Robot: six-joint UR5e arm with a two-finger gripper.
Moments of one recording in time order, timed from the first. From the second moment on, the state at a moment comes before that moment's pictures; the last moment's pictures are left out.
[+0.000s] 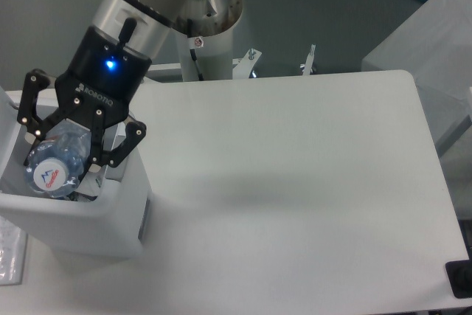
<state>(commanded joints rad) 2.24 -1.79 -1.46 -0.75 0.84 0.12</state>
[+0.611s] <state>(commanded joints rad) 2.22 -1.80 -1.57 -0.69 0.86 0.18</state>
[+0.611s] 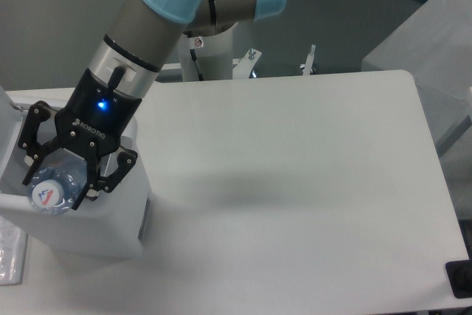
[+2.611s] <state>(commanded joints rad) 2.68 -2.04 -1.46 -0.87 1.28 1.04</state>
